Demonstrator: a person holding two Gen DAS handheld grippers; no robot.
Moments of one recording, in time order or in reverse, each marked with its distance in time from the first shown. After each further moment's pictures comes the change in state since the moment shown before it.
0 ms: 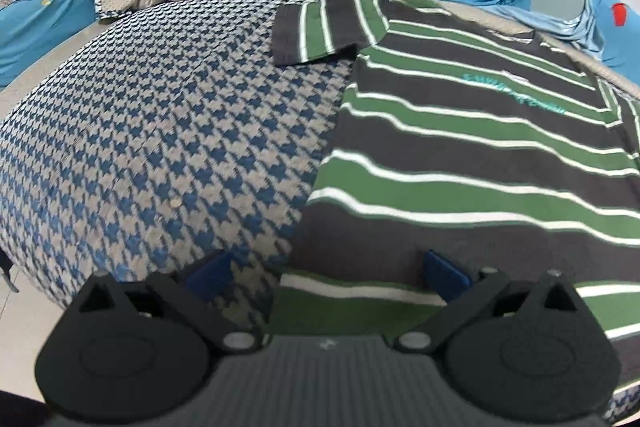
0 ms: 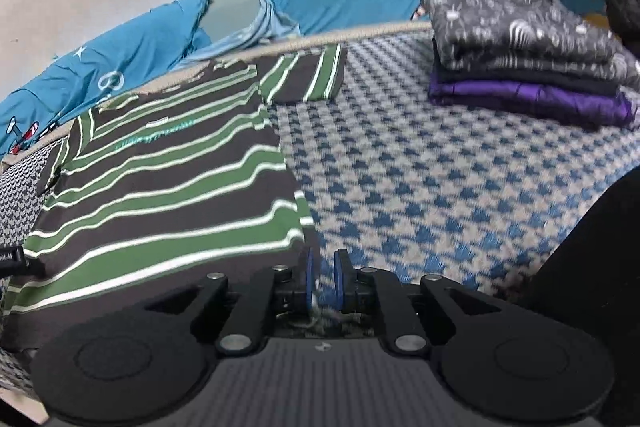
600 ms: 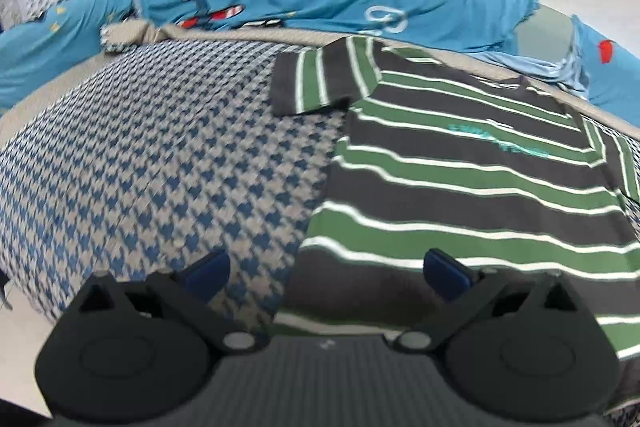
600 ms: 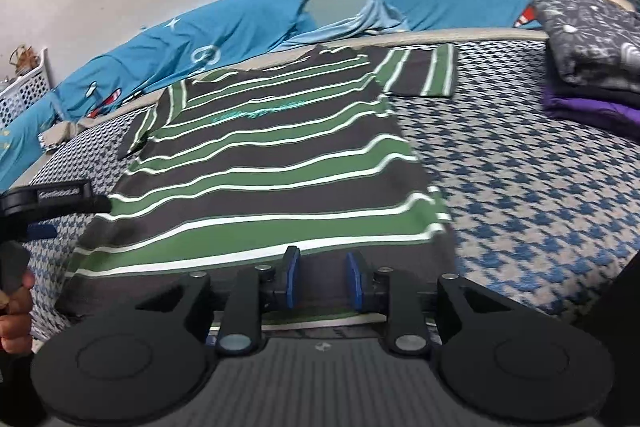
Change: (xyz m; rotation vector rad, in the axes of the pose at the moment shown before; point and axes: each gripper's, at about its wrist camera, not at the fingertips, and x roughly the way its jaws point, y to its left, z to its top) left arm -0.023 -0.008 0.006 0.004 -0.144 -0.038; right arm 0.011 0.051 -0.010 -0.128 0.021 0.233
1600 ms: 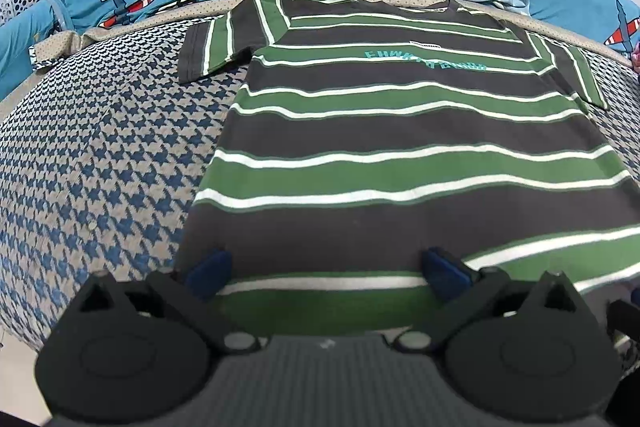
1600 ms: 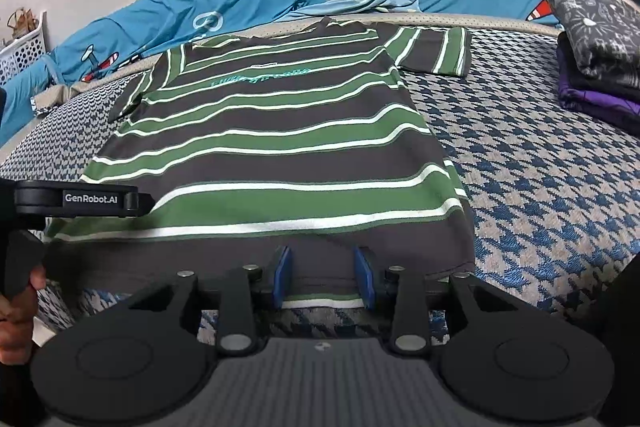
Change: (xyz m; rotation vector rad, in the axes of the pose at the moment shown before) left arm 0.020 -0.050 -0.028 0.185 0.108 -0.089; right arm 0.023 0.004 -0.014 -0.062 0.056 -0.033
